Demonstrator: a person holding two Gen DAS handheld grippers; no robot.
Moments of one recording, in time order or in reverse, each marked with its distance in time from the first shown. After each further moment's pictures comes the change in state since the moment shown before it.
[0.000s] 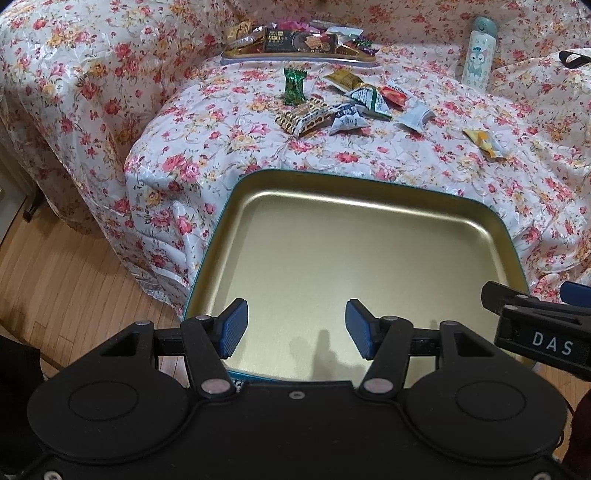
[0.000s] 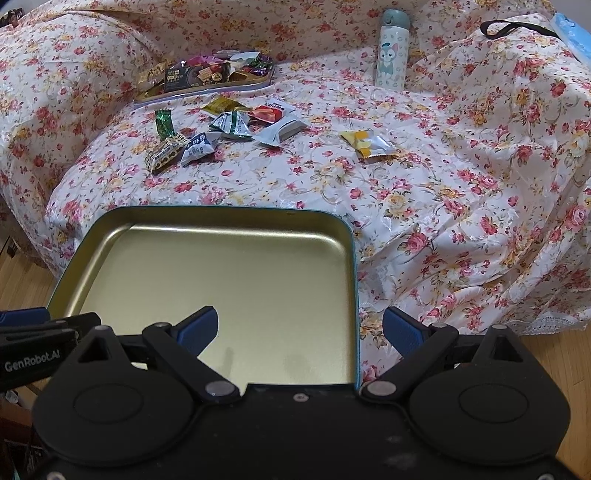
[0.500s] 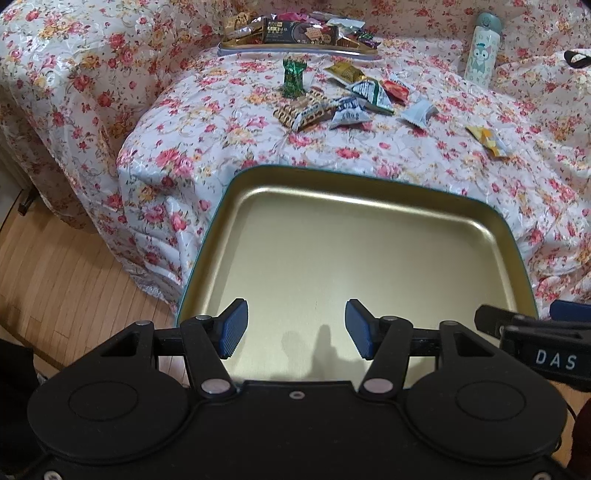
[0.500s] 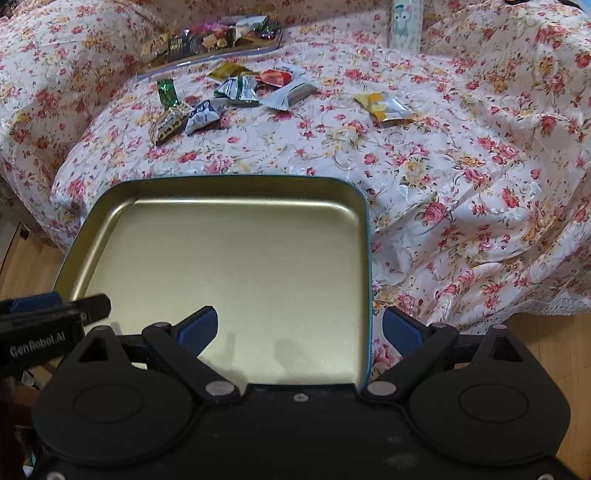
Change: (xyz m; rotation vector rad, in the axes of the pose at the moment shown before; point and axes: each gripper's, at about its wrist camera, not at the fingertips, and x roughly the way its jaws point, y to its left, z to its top) left arm 0.009 0.003 0.009 -0.009 0.018 -0.016; right arm 0.018 -0.006 0.006 0.005 0.131 0.059
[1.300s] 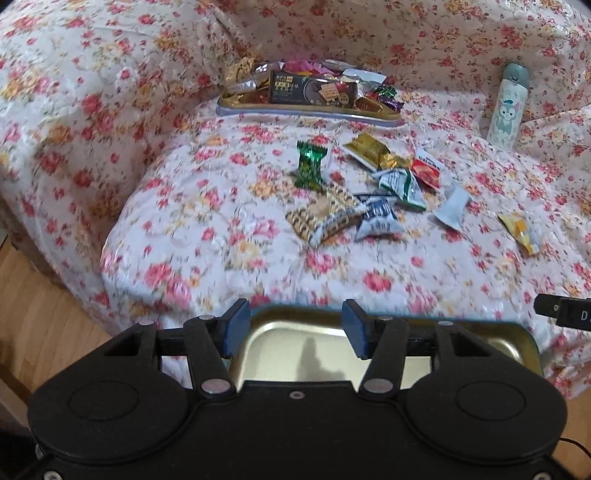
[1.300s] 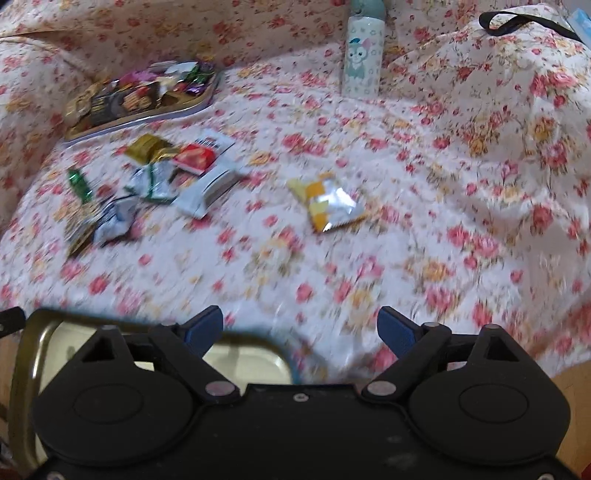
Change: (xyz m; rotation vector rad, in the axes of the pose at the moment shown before) left arm 0.044 0.018 0.097 -0.006 -0.115 -0.005; right arm 0.054 -0.046 0.115 0.069 -0.084 -0.125
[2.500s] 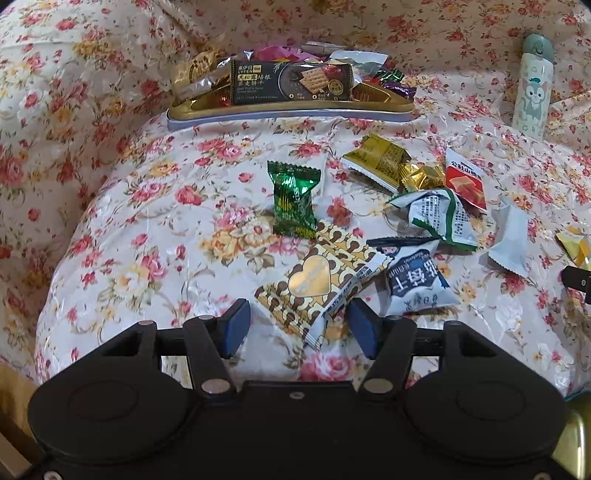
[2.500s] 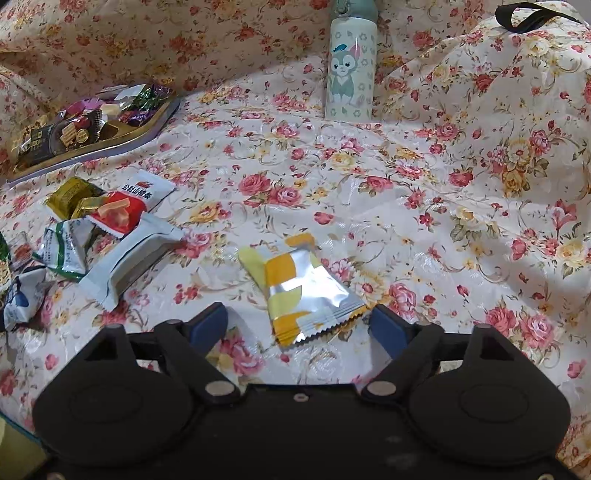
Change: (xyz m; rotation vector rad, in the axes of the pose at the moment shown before) left arm 0.105 -0.014 0.049 0.098 -0.003 0.006; right arm 0.100 -0.020 0.049 0.021 -0.130 -0.033
